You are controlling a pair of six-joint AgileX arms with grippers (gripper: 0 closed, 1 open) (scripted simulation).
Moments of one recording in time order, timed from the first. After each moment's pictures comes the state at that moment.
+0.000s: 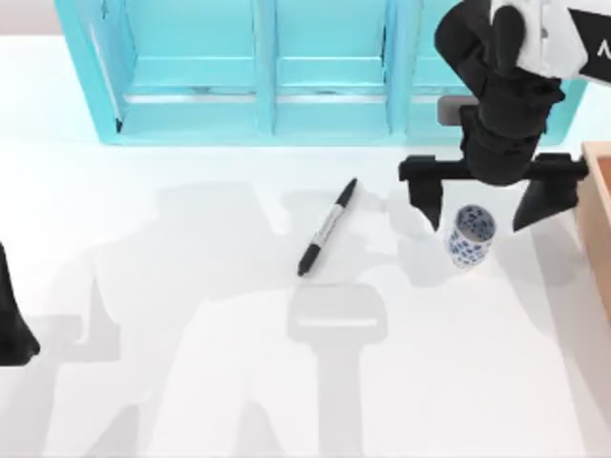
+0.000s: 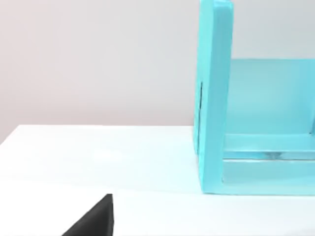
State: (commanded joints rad) left arm 0.00 0.00 0.00 0.00 0.00 0.00; right arm 0.38 2.18 1.73 -1.12 0.00 0.40
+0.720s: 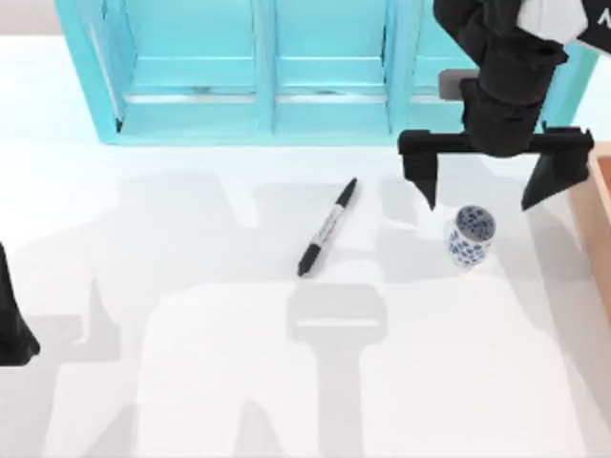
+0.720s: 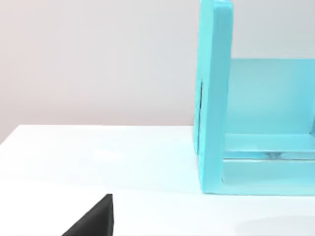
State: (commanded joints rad) left arm 0.00 0.00 0.00 0.00 0.00 0.00; right arm 0.38 2.21 1.90 -1.28 0.00 0.41
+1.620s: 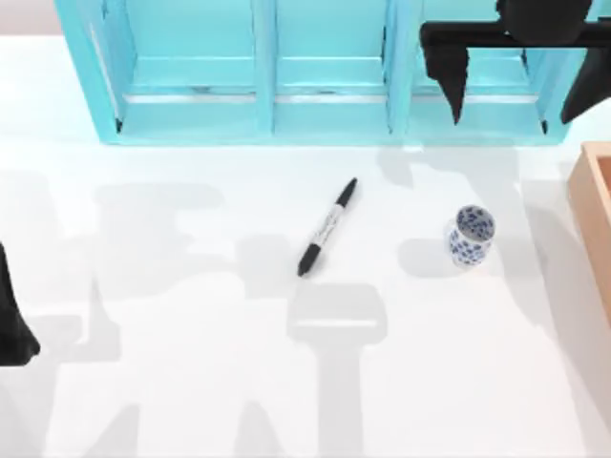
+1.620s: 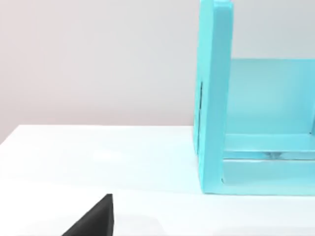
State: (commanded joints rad) left arm 0.00 0.00 0.00 0.00 0.00 0.00; right arm 0.38 2.27 2.50 -1.80 0.00 0.40
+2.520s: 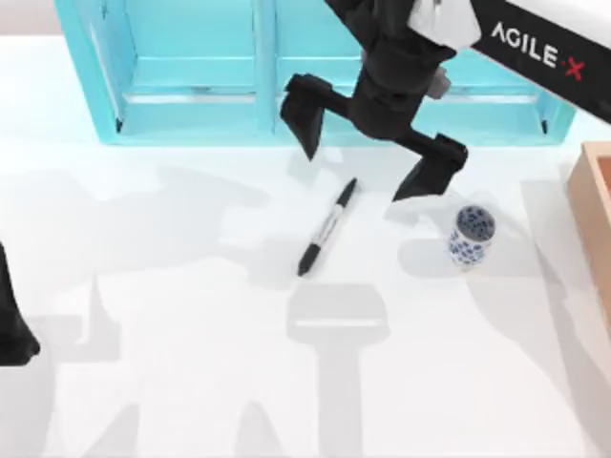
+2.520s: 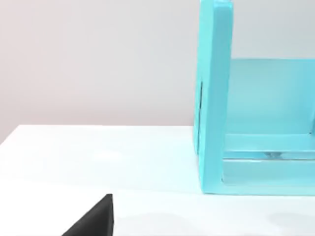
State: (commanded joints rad) left arm 0.00 0.00 0.00 0.00 0.00 0.00; right arm 0.55 2.36 2.16 -1.19 -0.09 1.01
